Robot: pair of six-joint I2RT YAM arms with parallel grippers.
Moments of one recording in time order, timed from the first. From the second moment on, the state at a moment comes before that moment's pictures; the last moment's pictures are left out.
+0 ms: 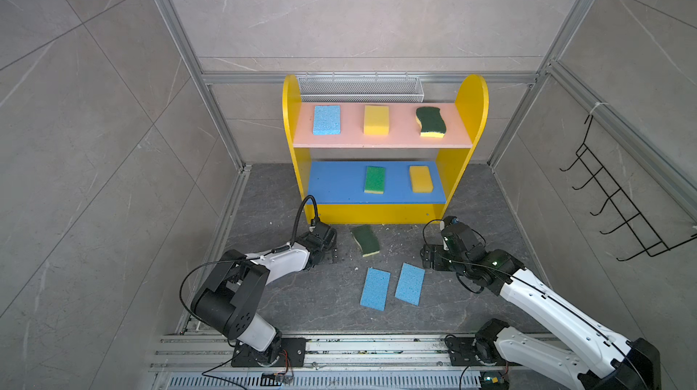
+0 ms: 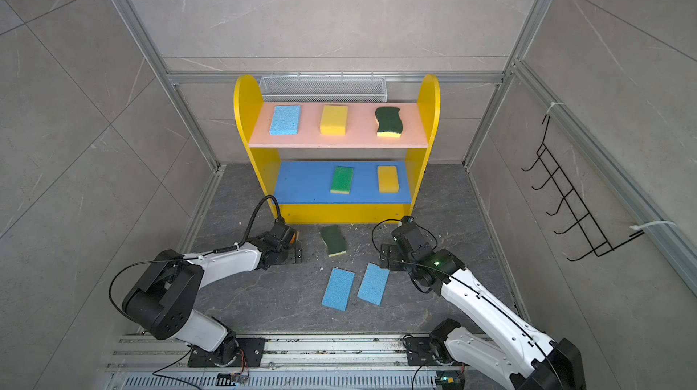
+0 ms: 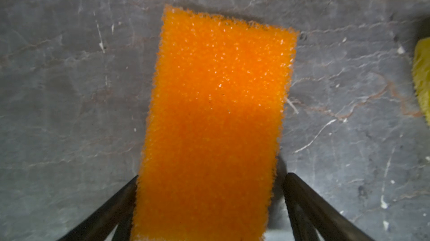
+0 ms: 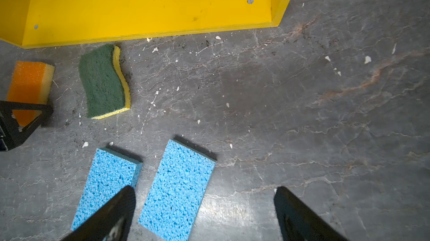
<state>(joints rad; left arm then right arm) -0.55 1.55 0.72 -0.31 -0.25 -0.52 0.57 0.98 0.77 -0.73 0.17 0.53</state>
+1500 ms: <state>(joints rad) -0.69 1.31 1.16 -0.56 -0.39 -0.41 0.57 0.82 0.77 -0.78 0.26 0.49</state>
